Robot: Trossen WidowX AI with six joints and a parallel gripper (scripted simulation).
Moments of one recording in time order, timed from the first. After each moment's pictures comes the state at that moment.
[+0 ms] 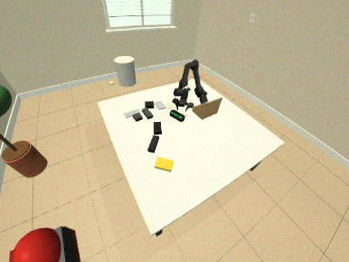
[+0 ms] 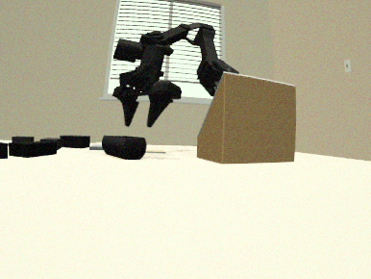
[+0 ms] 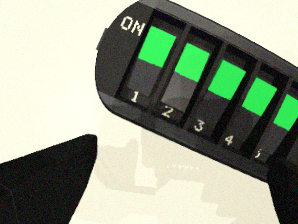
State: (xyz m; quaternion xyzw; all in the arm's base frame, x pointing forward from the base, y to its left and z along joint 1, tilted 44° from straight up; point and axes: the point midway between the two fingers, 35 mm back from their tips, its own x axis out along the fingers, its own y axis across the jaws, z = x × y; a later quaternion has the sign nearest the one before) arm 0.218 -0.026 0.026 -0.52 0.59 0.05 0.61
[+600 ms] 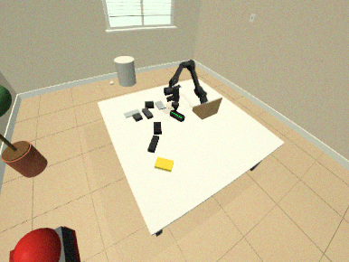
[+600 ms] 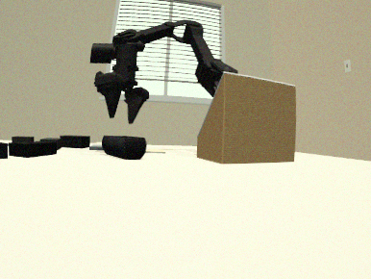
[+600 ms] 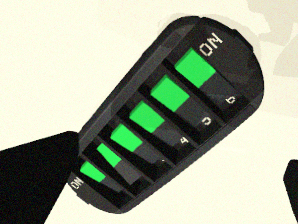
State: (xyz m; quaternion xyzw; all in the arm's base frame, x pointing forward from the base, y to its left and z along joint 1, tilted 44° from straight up) arm 0.262 -0.038 0.066 -0.05 0.55 -0.34 0.76
